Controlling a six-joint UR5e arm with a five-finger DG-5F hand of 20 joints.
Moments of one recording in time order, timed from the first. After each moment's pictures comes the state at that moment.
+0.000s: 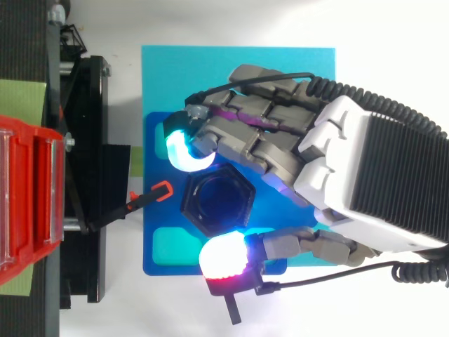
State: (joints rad) arm 0.30 -2.15 -1.39 -2.55 -1.00 -1.33
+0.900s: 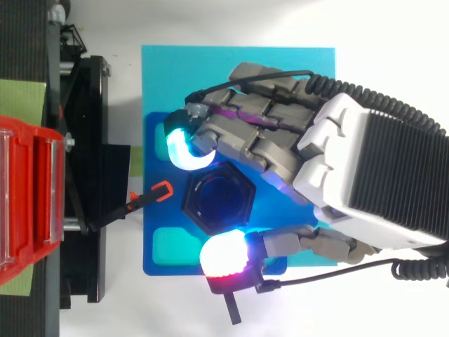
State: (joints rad) arm 0.29 -2.15 -1.39 -2.56 -1.01 -1.33
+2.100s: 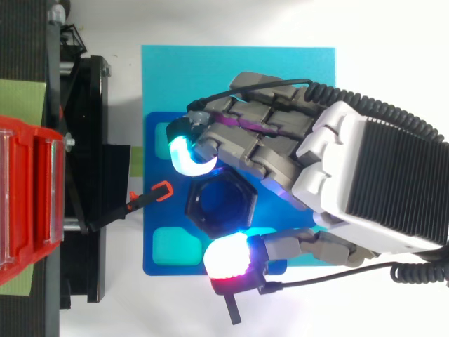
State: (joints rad) arm 0.30 -2.15 -1.39 -2.58 -1.01 -1.32
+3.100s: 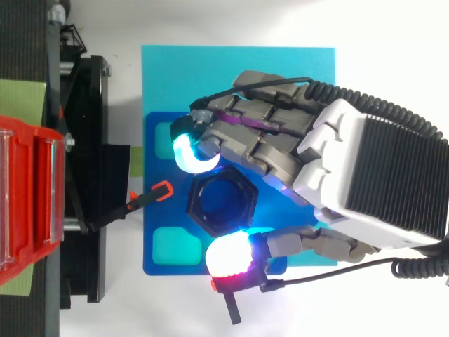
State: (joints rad) arm 0.30 -2.15 -1.40 -2.58 -1.01 -1.32
